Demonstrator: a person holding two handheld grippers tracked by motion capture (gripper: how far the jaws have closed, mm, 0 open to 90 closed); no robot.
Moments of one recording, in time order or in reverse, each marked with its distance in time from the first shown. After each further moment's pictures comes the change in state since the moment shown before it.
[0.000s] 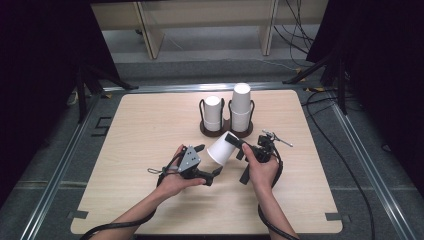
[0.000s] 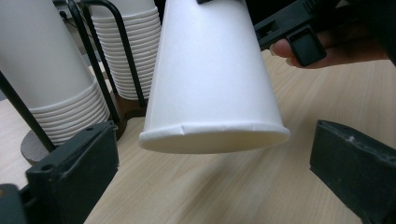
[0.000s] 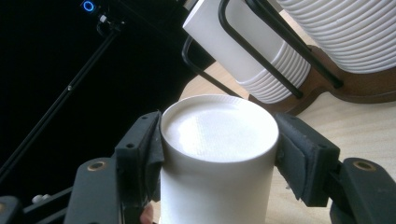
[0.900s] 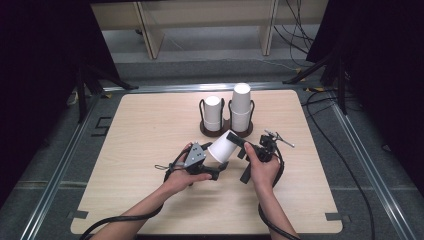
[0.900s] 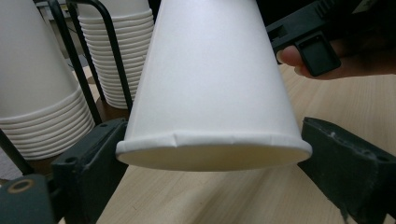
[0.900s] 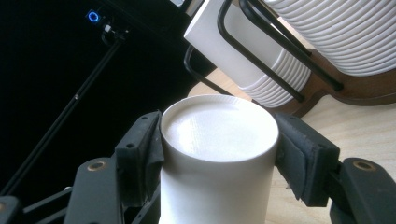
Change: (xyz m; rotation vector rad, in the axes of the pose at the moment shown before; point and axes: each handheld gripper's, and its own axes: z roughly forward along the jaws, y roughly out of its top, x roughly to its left) left arm 0.001 0.001 0.019 -0.020 -0.019 -0.030; right arm -0.002 0.002 -0.002 -0.027 0.026 0.043
